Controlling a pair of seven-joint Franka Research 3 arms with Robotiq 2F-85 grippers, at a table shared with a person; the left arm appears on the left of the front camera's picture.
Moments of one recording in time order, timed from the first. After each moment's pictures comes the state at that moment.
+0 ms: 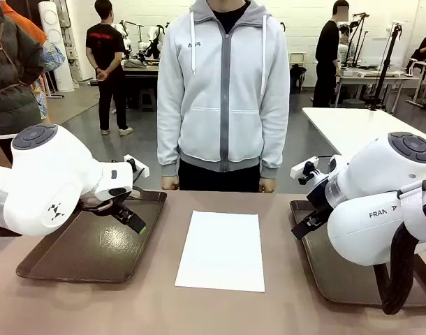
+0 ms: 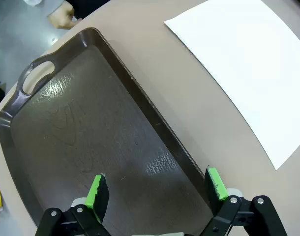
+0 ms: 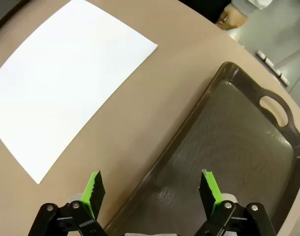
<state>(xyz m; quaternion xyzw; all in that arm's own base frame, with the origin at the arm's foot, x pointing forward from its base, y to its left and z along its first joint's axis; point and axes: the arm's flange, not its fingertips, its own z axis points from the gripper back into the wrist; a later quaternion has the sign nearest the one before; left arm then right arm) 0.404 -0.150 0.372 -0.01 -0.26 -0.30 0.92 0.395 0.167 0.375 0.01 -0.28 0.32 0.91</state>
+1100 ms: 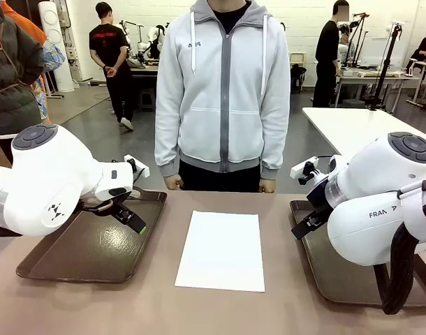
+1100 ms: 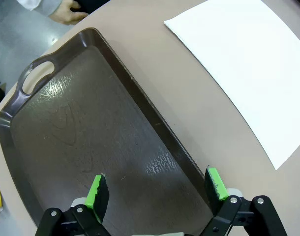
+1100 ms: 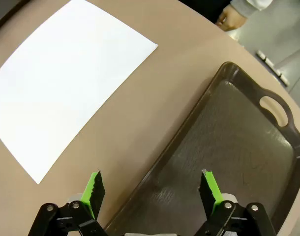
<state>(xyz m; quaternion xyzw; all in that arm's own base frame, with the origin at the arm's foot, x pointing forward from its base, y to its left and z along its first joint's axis) 0.403 -0.150 0.372 -0.01 -0.26 -0.30 0.92 0.395 0.167 0.375 0.01 -0.28 0.32 0.91</state>
